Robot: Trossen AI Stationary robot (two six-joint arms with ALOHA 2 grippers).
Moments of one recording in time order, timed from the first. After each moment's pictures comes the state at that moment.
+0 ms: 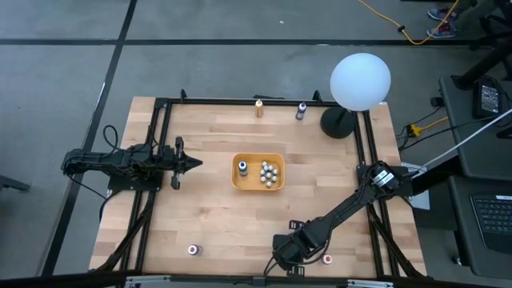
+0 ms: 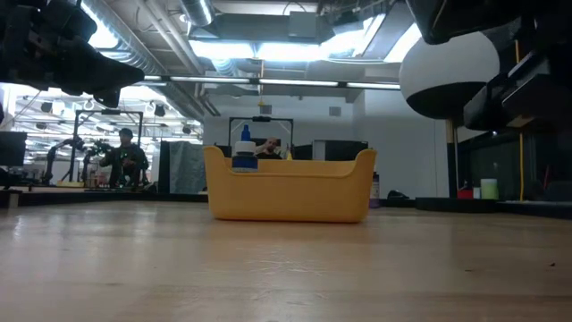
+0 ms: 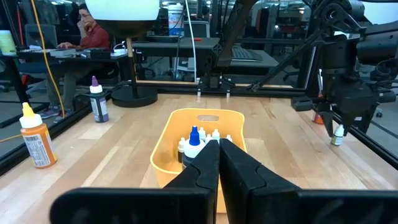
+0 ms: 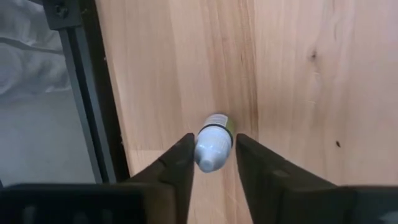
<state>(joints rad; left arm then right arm) -0.03 0.01 0.04 -0.06 -0.11 -0.04 0.65 2.08 1.51 -0.73 -0.10 0.78</state>
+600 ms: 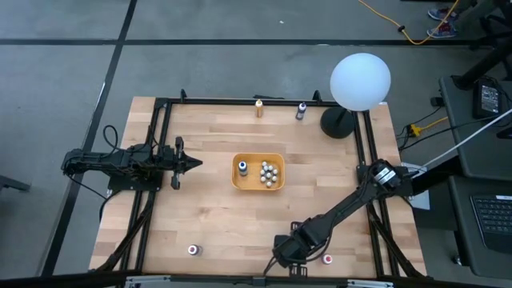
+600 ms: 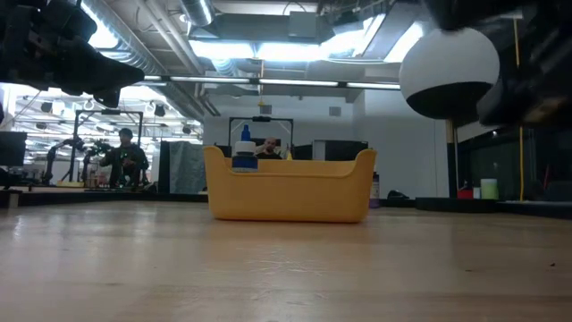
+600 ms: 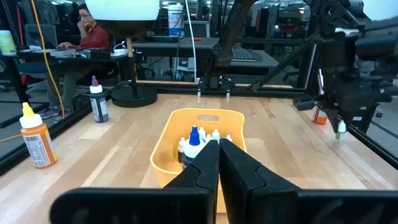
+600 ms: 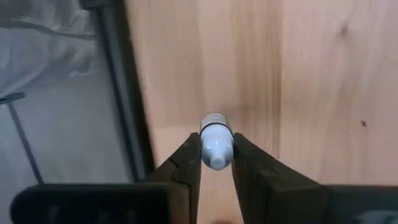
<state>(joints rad) -0.03 0.01 0.04 -0.06 -0.11 -0.04 0.64 2.07 1.51 -0.74 -0.21 0.78</state>
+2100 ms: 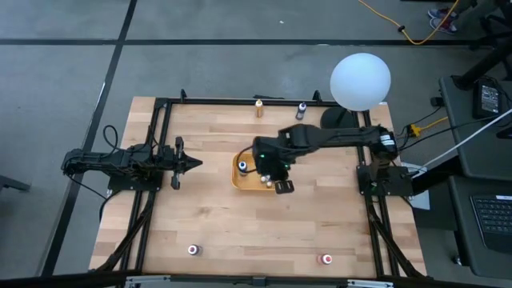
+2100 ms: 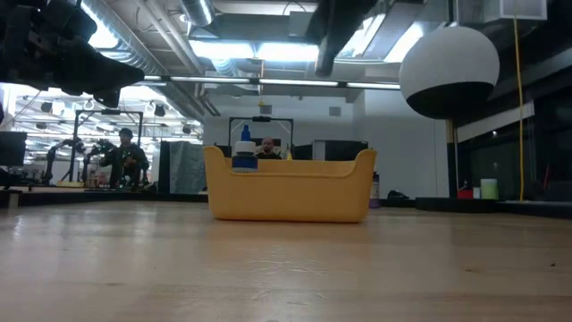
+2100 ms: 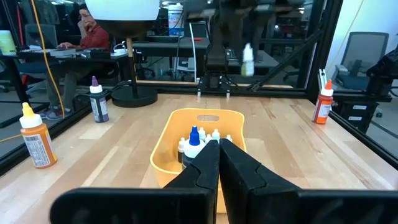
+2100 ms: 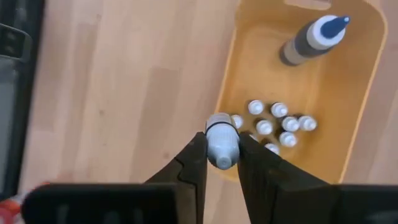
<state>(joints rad) -0.03 0.01 0.04 -0.06 -0.11 -0.04 0.06 1.91 1.90 -1.24 -0.17 -0.13</state>
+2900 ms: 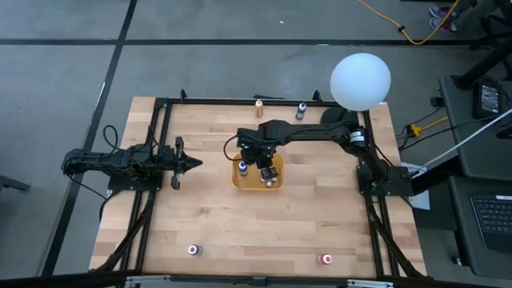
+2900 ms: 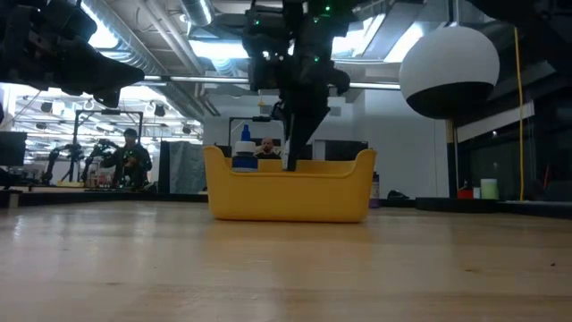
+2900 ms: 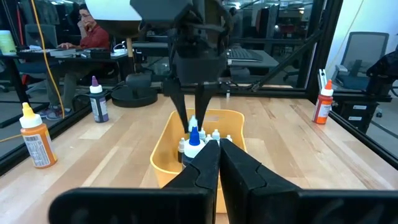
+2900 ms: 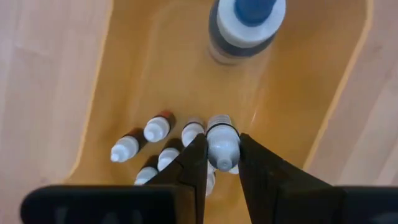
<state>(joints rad) -0.03 0.01 0.04 -0.06 -0.11 -0.04 -0.11 2.17 1.90 -1.09 -0.12 -0.40</state>
